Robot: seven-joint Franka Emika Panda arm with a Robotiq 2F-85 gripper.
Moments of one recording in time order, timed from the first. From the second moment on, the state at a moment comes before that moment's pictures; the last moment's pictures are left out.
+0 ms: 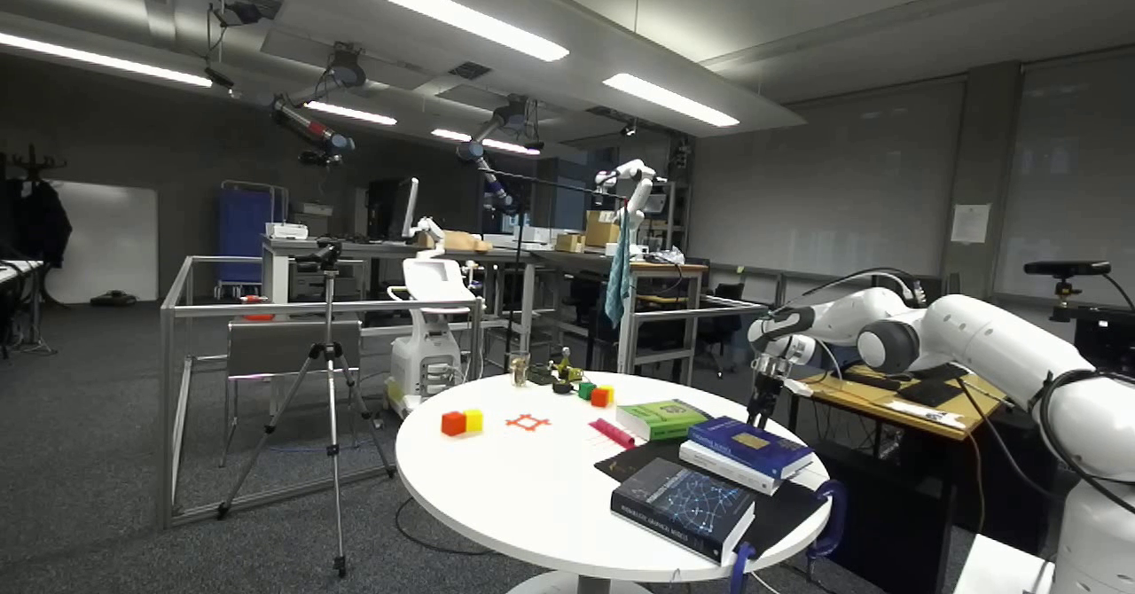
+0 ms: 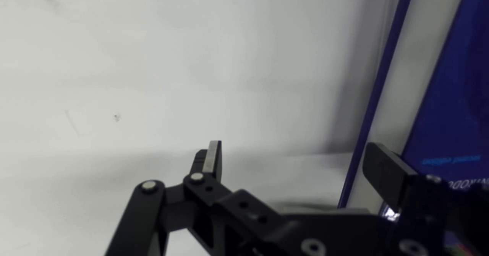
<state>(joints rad) -0.47 1.19 -0.23 -0.87 0.50 1.92 -0.82</state>
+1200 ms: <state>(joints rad) -0.44 1.19 -0.24 -0.87 0.51 1.92 -0.82</state>
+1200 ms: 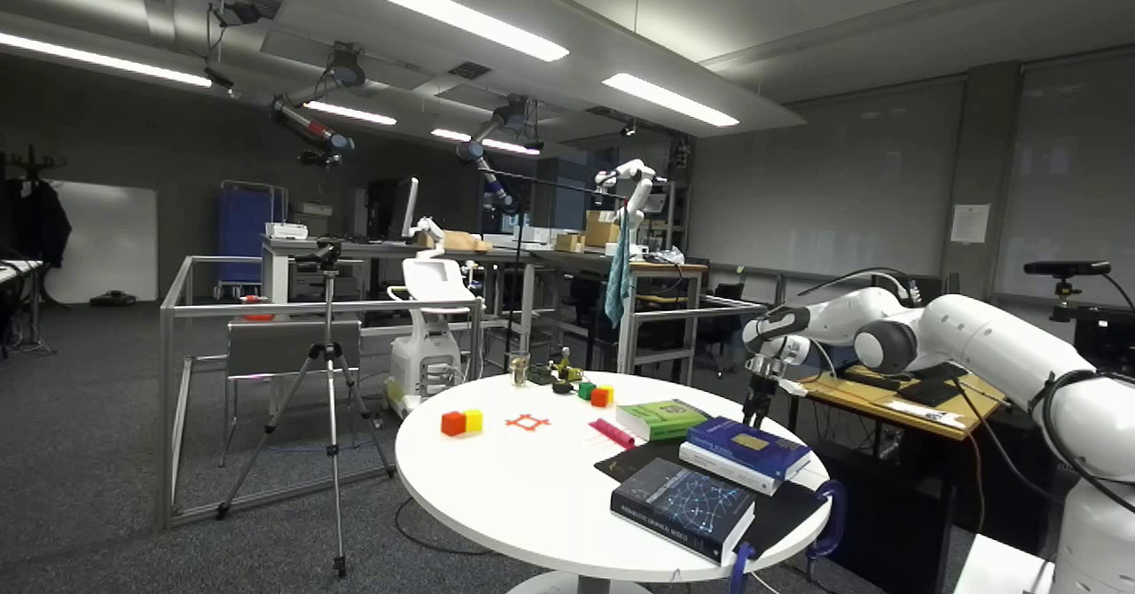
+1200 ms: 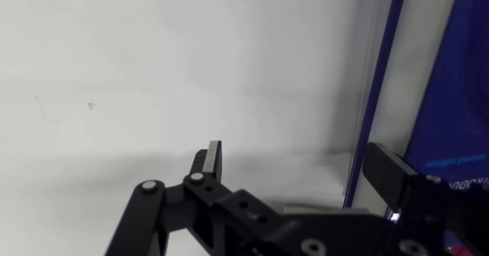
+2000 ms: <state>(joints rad) -0.42 1.19 -0.24 -0.87 0.51 1.92 -0.82</state>
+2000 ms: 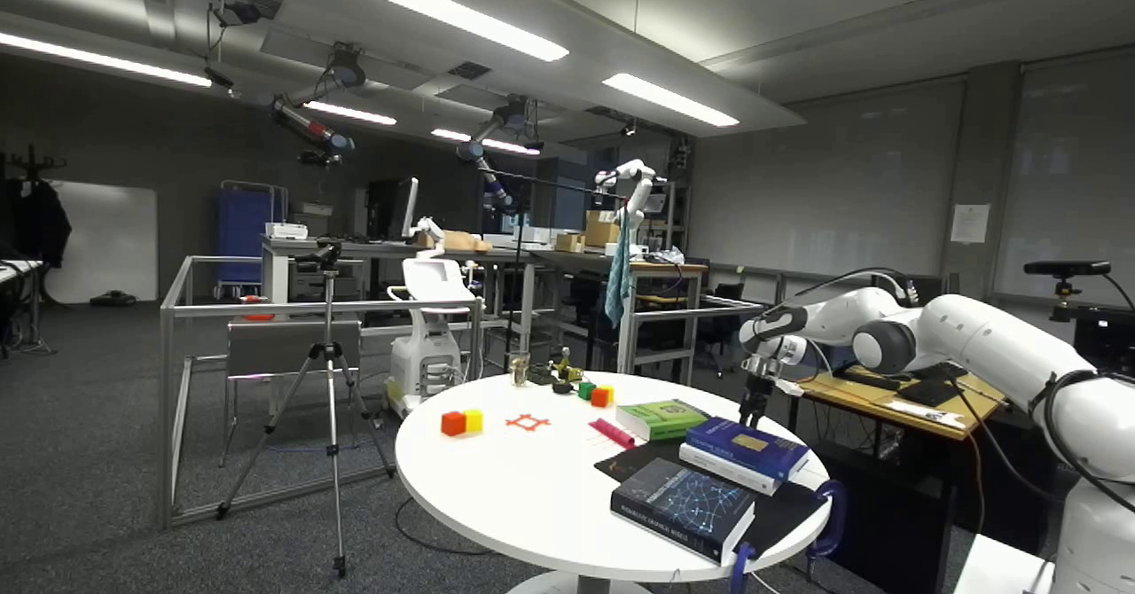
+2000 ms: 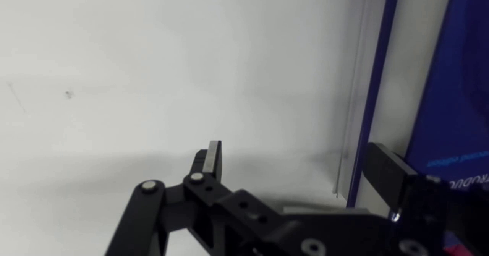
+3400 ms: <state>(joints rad) -0.37 1.19 -0.30 -0.90 0.50 1.95 -0.82</state>
